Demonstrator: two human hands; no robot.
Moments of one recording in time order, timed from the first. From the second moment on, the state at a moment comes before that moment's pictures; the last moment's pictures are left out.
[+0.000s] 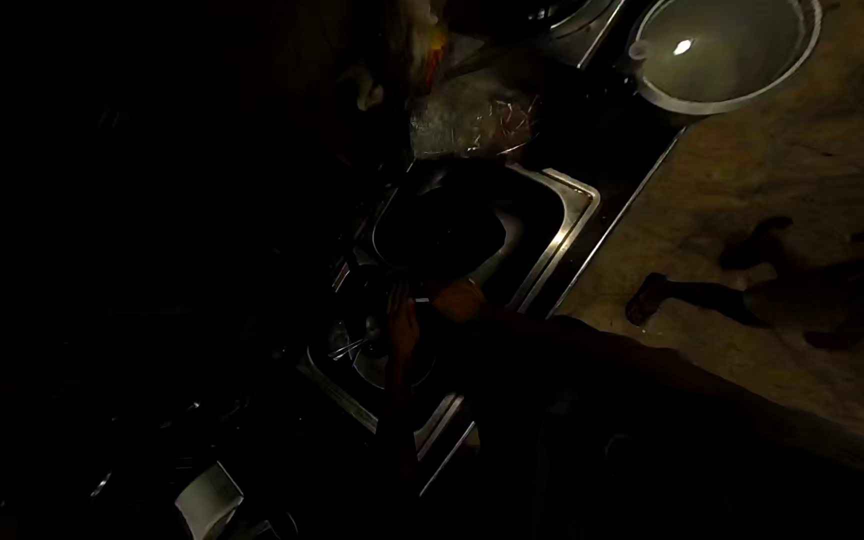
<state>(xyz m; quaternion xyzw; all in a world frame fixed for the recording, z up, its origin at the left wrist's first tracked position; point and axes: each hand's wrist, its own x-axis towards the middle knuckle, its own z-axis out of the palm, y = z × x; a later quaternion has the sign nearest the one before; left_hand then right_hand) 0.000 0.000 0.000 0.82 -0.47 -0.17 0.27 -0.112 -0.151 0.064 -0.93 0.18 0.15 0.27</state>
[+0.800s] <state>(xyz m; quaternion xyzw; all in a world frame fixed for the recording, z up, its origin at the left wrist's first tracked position) 0.055 -0.015 -0.002 0.76 0.09 -0.21 0.61 -0.131 -0.166 0.067 -0.90 0.21 0.16 0.35</state>
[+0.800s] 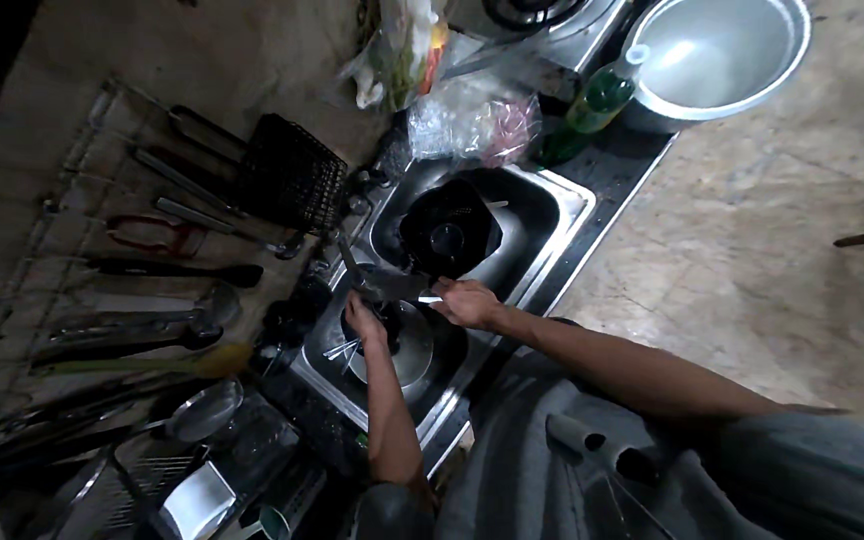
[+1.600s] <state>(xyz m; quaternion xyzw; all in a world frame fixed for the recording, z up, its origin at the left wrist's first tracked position) -0.006 -0.026 -0.005 0.83 -0.36 -0.19 0.38 -0.129 -0.154 0.060 -0.52 0.38 0.16 0.74</state>
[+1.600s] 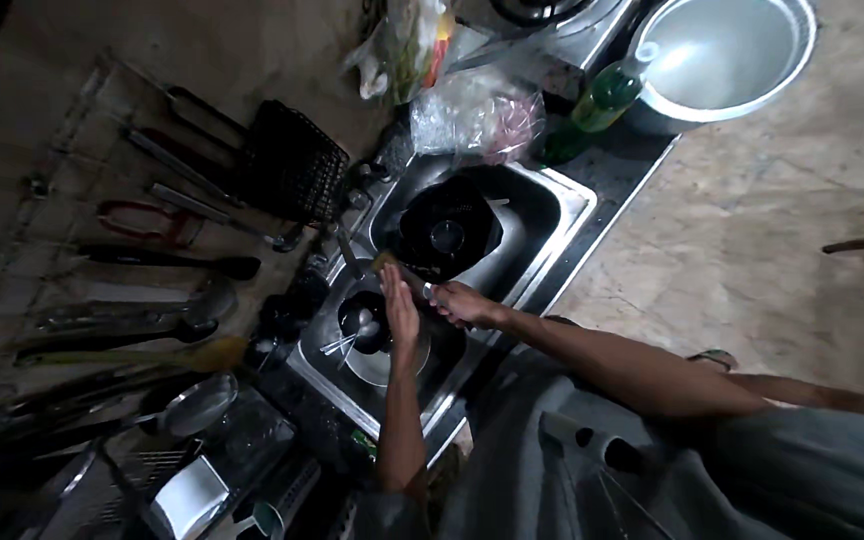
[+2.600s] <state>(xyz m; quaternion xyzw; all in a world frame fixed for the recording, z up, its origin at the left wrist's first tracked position) 0.068 -0.035 -0.003 0.76 0.03 -0.29 0.58 -0.125 -0.146 0.065 -0.50 0.37 0.16 0.76</state>
